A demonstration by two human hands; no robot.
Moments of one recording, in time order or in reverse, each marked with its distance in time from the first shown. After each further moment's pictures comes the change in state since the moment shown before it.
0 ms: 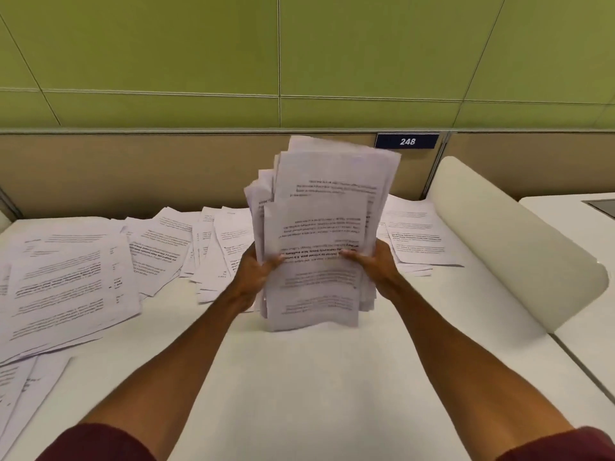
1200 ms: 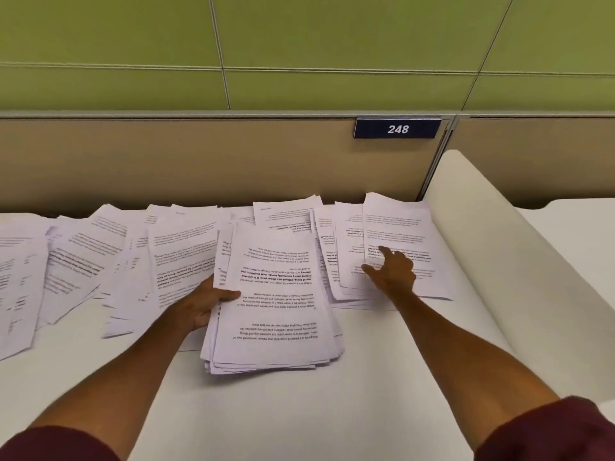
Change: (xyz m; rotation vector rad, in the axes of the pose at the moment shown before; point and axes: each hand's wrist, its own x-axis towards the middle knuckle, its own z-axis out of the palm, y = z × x) left_hand 0.110 -0.076 0.051 -0.104 0.090 -0.592; right_hand 0.144 0.094 -0.169 -1.046 0.163 0.402
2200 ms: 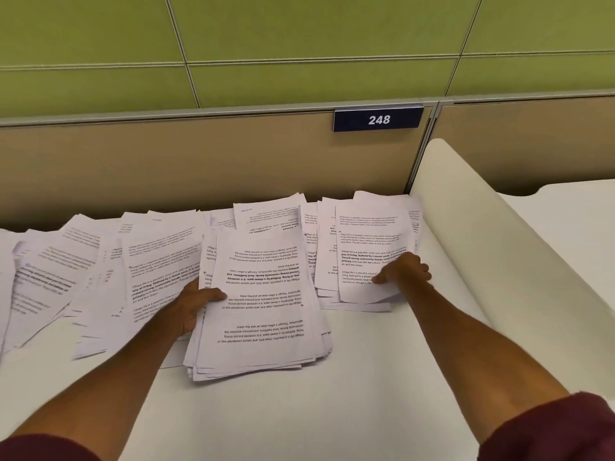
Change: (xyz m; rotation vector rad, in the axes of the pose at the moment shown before) left_hand 0.026 0.003 0.017 0.074 0.180 0.008; right_hand 0.038 0.027 -0.026 0.012 -0.151 0.465
